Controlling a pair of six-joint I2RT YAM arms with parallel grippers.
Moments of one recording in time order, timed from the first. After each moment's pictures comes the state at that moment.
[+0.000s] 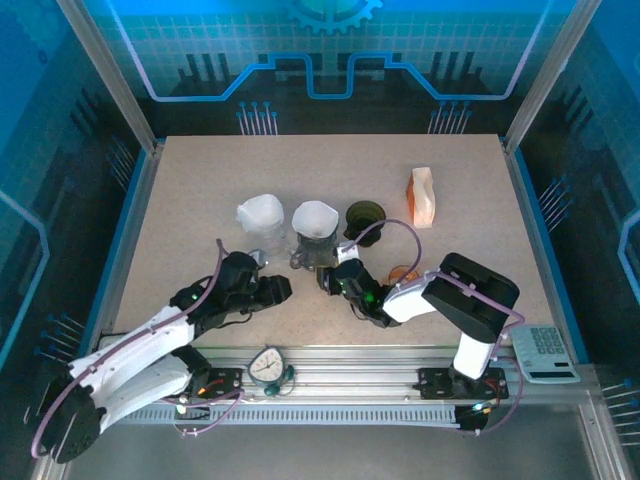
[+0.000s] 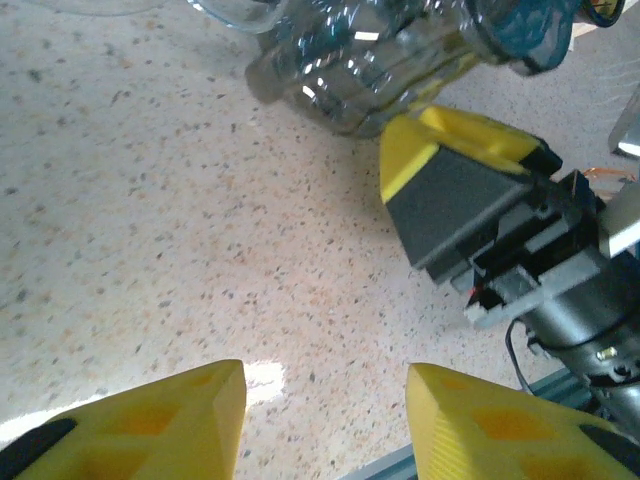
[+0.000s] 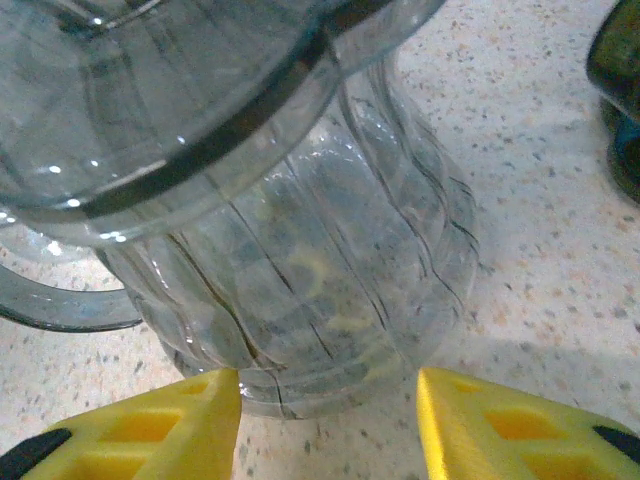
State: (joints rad) left arm -0.61 0.87 0.48 -0.39 0.17 -0.94; right arm 0.91 1.78 0.59 0.63 0.34 0.54
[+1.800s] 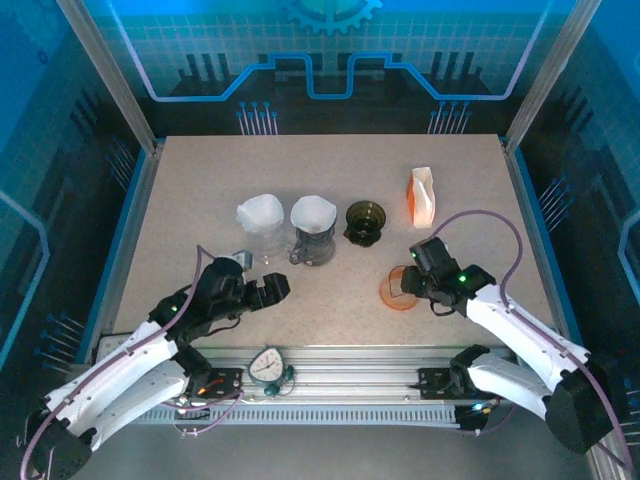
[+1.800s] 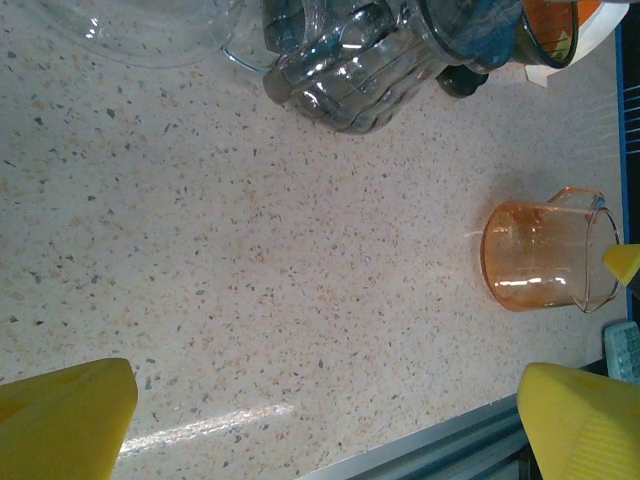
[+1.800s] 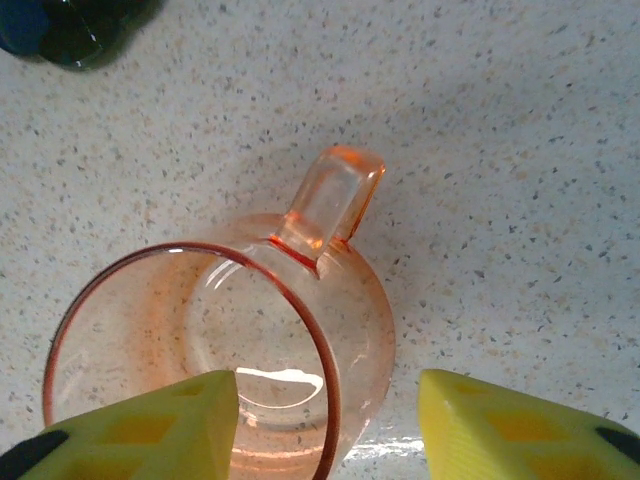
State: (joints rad) left arm -0.61 0.70 0.50 -0.53 0.10 -0.92; right arm 0.50 1.00 0.64 -0.74 0.19 0.63
